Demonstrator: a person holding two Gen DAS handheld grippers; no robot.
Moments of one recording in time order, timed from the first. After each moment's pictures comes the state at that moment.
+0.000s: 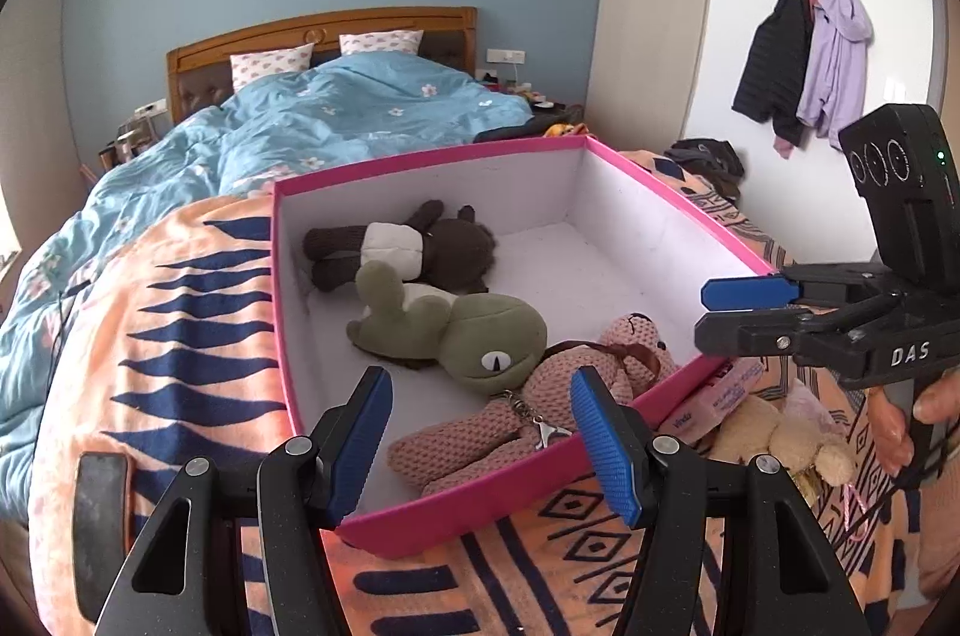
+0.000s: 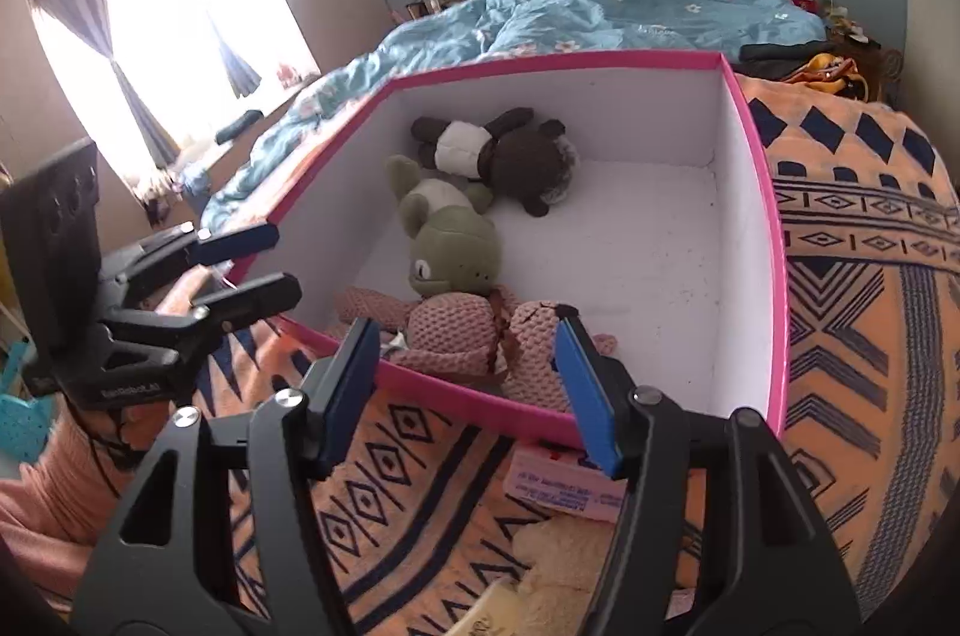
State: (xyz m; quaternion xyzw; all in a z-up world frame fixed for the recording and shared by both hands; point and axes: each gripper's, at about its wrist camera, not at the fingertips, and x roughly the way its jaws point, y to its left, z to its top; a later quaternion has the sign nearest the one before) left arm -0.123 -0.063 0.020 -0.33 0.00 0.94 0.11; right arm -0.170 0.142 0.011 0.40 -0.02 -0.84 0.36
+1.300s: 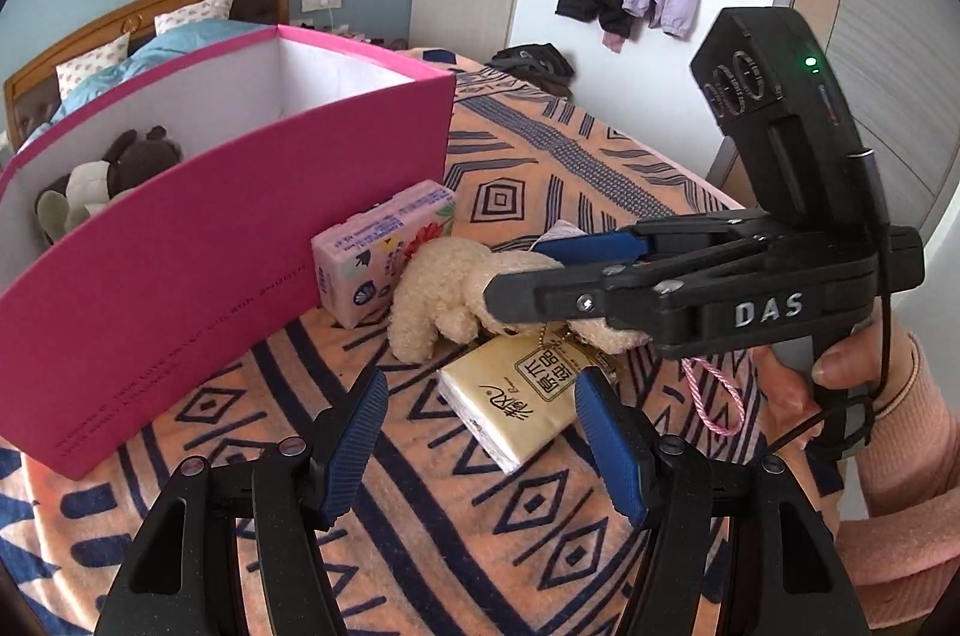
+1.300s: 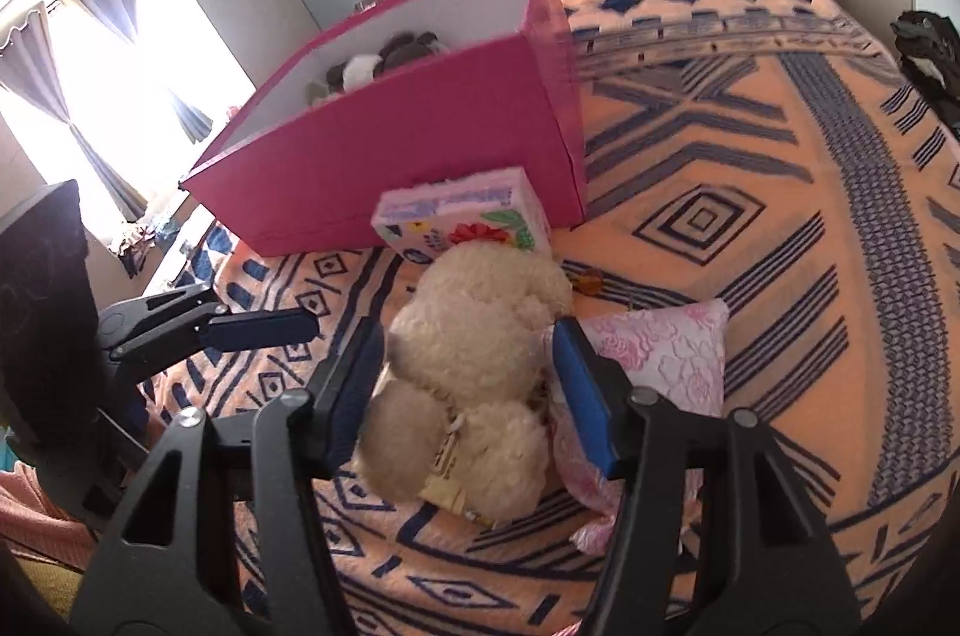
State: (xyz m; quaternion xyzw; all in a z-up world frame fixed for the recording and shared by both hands) left arm -0.062 0.076 -0.041 -0.39 0.05 0.87 0.30; right arm -0.102 0.235 -0.059 0.43 -0.08 -0.85 0.29
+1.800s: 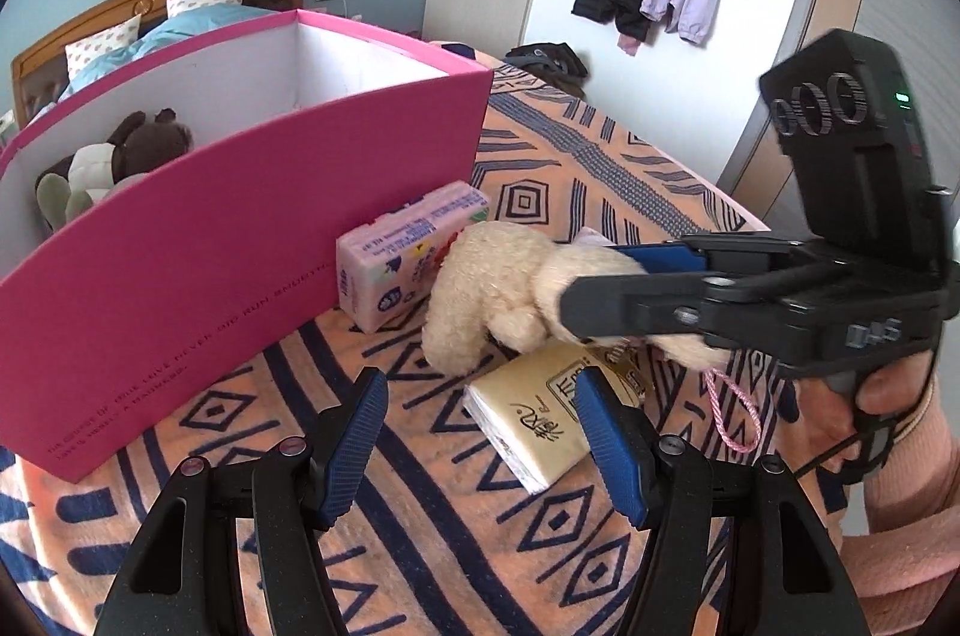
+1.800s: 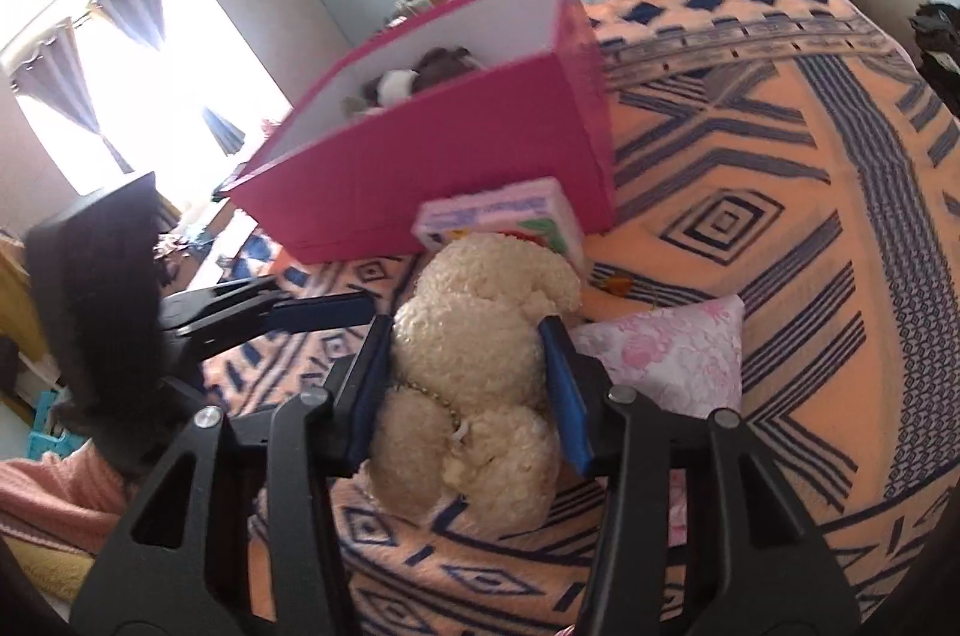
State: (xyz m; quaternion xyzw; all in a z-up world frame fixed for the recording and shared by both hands) left arm -0.073 0.065 -0.041 -0.40 0.04 0.87 0.29; right arm -0.084 0.240 -0.045 0.40 -0.10 -0.85 0.33
